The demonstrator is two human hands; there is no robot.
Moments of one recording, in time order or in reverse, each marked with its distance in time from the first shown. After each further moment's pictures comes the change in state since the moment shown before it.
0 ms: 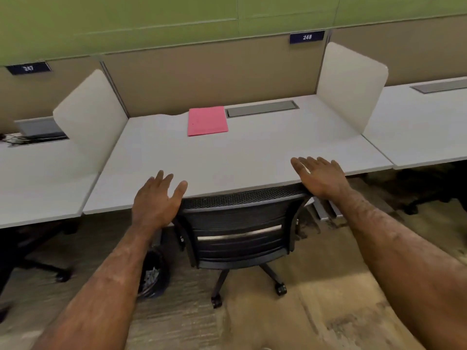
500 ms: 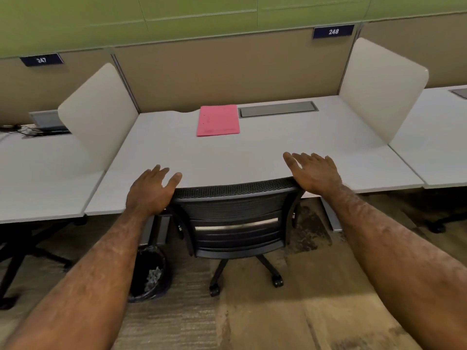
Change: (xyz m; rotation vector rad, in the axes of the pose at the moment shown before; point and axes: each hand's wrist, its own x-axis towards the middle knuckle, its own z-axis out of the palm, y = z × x) left_hand 0.091 -0.014 0.006 -0.022 -0.054 -0.114; right_hand 0.103 -0.027 0.010 0.038 -0.003 -0.068
